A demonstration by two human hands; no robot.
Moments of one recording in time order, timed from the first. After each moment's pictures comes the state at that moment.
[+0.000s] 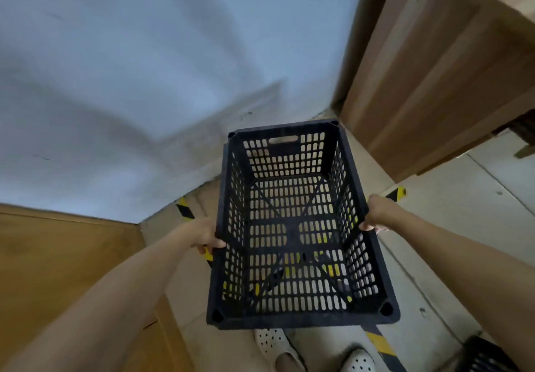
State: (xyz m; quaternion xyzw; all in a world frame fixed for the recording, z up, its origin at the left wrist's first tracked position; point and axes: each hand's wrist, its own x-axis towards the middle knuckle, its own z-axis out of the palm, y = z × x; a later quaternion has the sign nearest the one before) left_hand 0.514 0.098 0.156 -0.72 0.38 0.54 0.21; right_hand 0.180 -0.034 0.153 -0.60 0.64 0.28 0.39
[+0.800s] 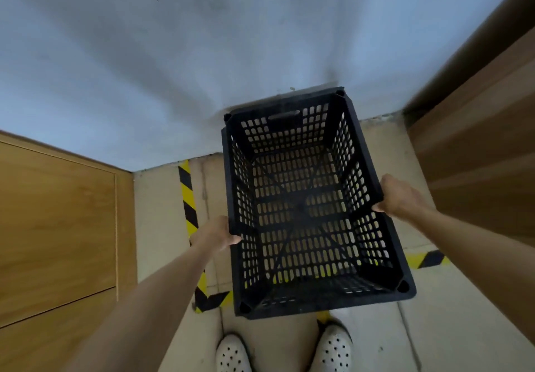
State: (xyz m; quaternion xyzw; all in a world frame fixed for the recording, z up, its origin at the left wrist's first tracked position) left_hand 0.494 0.052 -0.031 -0.86 0.18 0.47 0.10; right_hand 0.250 -0.211 -0.032 -0.76 0.53 0.28 0.25
